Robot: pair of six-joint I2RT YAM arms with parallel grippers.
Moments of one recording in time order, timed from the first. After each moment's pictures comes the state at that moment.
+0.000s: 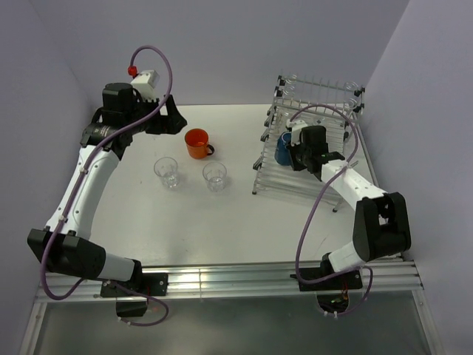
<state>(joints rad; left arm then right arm) -0.20 1.40 1.55 -0.59 0.31 -0.20 0.20 1.46 0.97 -0.25 -0.06 -0.16</state>
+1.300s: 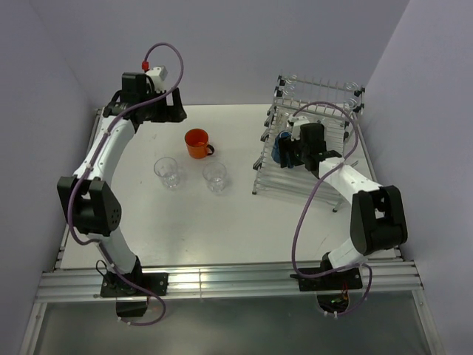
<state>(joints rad) -0.15 1.75 1.70 -0.55 0.26 -0.13 0.20 1.55 0.98 -0.14 -0.04 -0.05</state>
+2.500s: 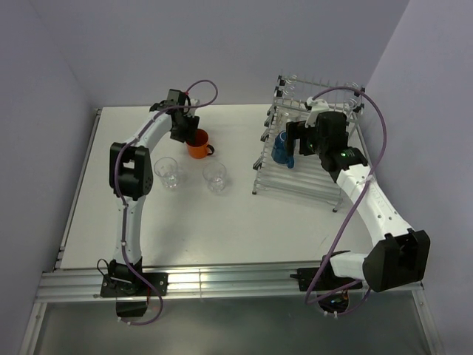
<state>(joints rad) -0.24 2.35 2.08 -0.76 0.11 0.02 0.19 1.26 1.11 -0.37 -0.07 0.04</state>
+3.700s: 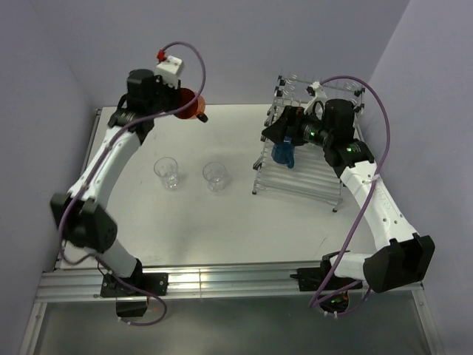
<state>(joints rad) -0.28 1.77 1.78 -0.44 0.10 0.15 0.21 1.25 1.24 -0.37 -0.46 0.36</state>
